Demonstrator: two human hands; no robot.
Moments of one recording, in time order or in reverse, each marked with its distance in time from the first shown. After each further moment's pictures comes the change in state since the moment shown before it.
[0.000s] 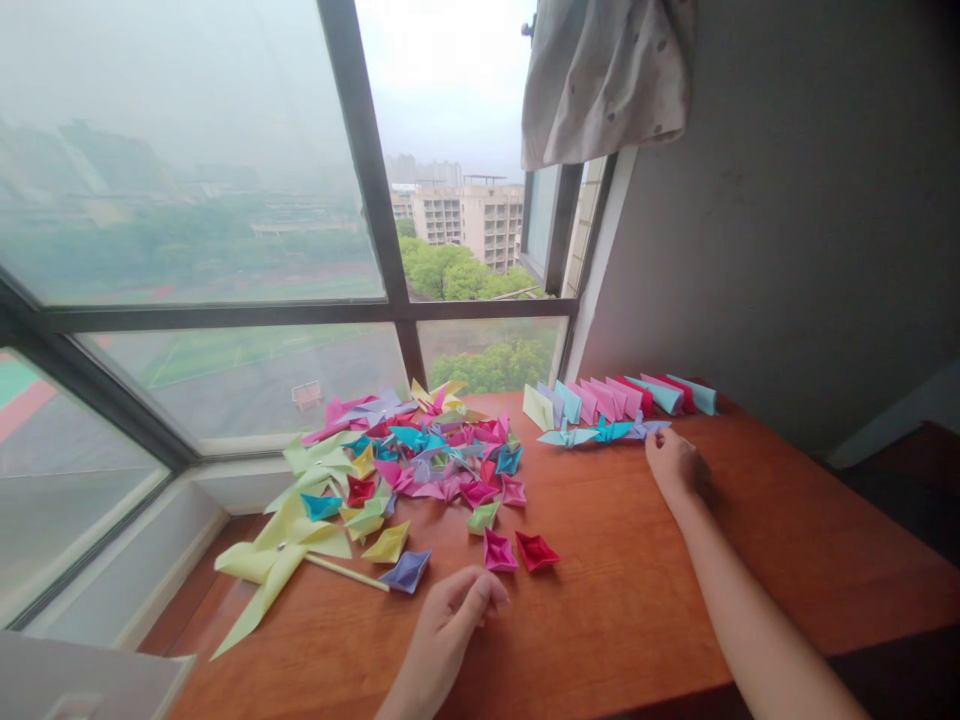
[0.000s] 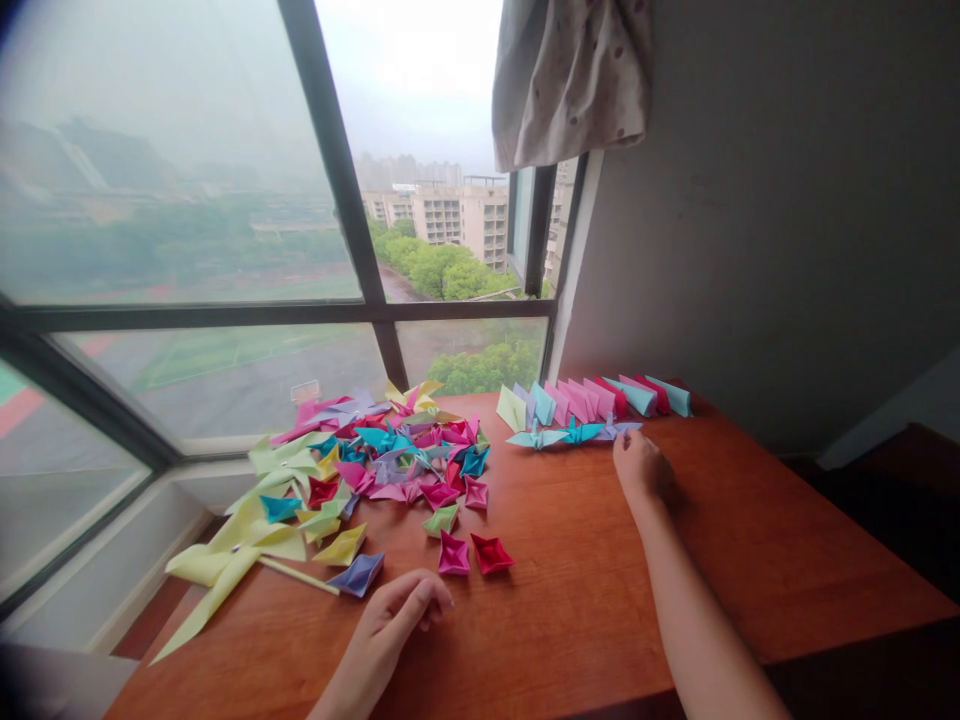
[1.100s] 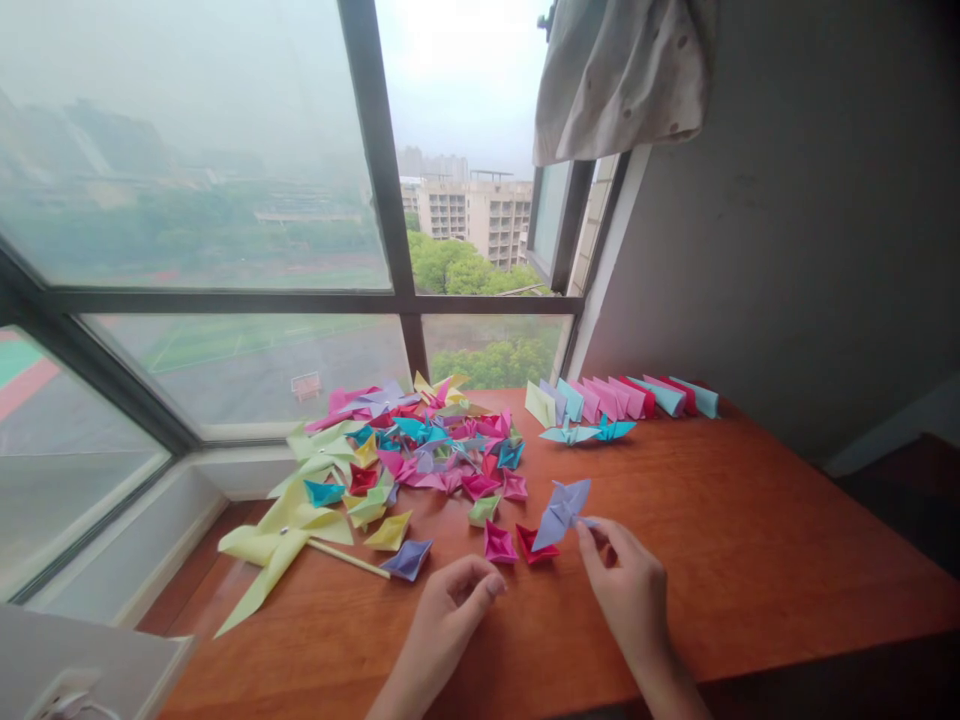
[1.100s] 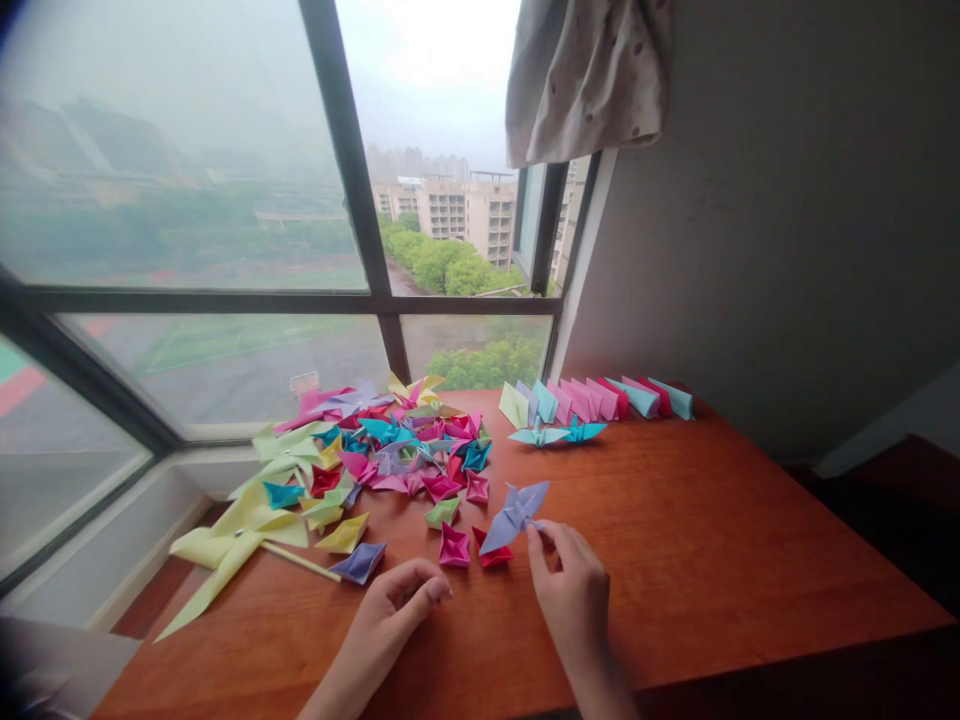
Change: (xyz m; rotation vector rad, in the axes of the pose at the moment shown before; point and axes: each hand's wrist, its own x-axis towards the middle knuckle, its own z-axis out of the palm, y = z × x) left_hand 0.001 -0.004 0.003 -0.022 0.059 -0.012; right_hand -0.207 -0.054 -0.065 0.633 0.128 -0.508
